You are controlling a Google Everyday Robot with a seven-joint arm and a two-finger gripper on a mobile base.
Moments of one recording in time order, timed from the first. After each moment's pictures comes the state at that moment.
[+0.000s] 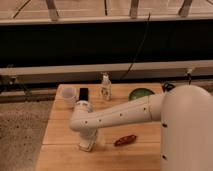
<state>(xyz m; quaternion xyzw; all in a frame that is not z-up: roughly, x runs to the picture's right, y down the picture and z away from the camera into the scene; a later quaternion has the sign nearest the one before) -0.079 0.268 0.781 -0.29 -0.16 -0.55 0.77</state>
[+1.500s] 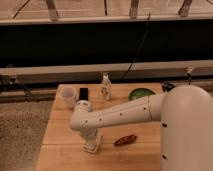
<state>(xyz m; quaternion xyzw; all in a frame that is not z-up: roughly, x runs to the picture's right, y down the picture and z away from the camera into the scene) -0.076 0.261 0.780 -0.30 -0.17 -0.54 0.77</state>
